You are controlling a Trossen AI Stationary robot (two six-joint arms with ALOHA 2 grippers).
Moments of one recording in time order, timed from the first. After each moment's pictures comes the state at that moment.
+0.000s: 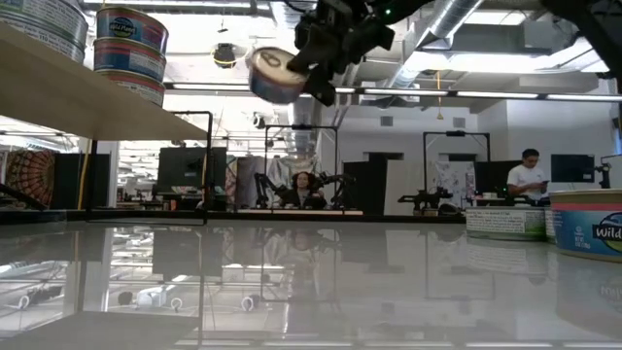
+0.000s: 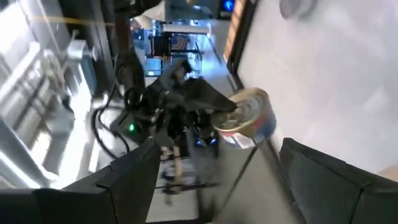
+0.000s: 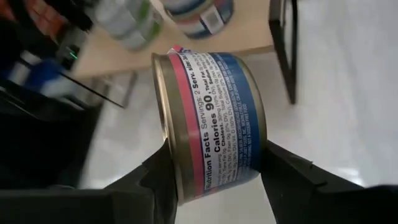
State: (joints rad) left arm -0.77 0.91 0.99 -0.58 -1.21 1.00; right arm -0.41 1.96 1.89 -0.75 -0.72 -0.04
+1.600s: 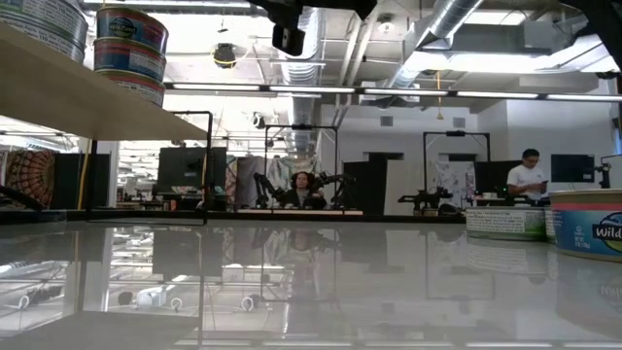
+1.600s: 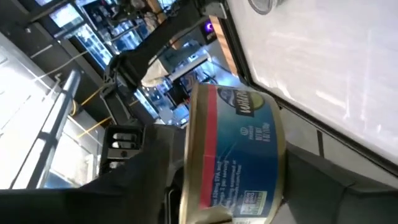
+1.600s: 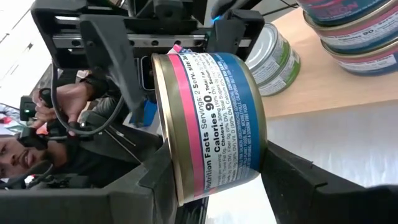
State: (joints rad) left arm -0.59 1.05 0.99 -0.26 -0.95 1.79; right arm -0.20 1.95 1.89 -0.39 -0.84 0.53
